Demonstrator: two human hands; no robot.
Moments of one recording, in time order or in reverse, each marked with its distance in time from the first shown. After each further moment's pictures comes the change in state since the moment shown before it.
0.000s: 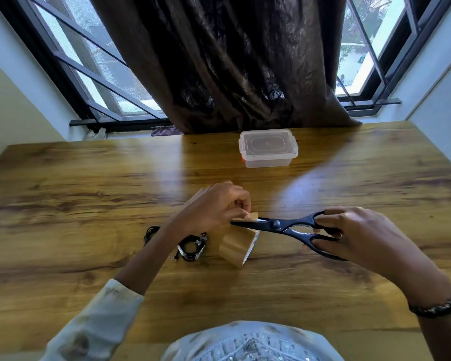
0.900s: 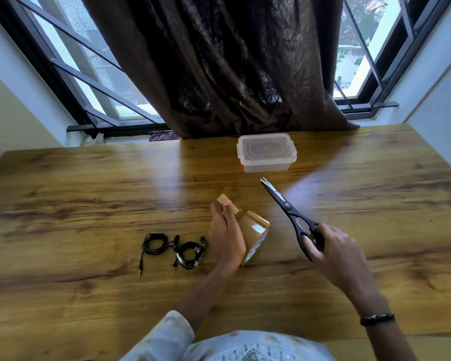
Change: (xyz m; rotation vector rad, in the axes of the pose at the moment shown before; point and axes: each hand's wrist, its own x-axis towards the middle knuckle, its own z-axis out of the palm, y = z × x) left_hand 0.019 0.018 0.107 -0.659 0.935 -0.745; right_hand 0.007 0.010 0.099 0.131 0.213 0.483
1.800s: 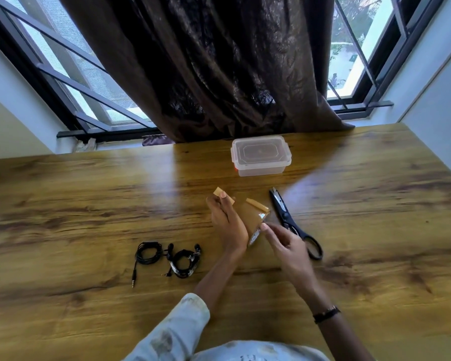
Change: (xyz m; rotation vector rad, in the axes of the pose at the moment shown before) left_hand 0.029 0.002 0.041 -0.209 0.155 0.108; right_hand 0.013 -0.053 0.040 0.902 -0.142 0.172
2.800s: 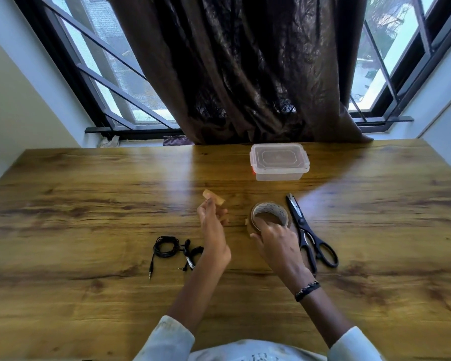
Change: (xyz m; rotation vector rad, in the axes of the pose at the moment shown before) left_hand 0.023 0.022 -0.066 -0.340 -0.007 -0.507; right_hand 0.026 -0.017 0.044 -0.893 -0.003 -0.451
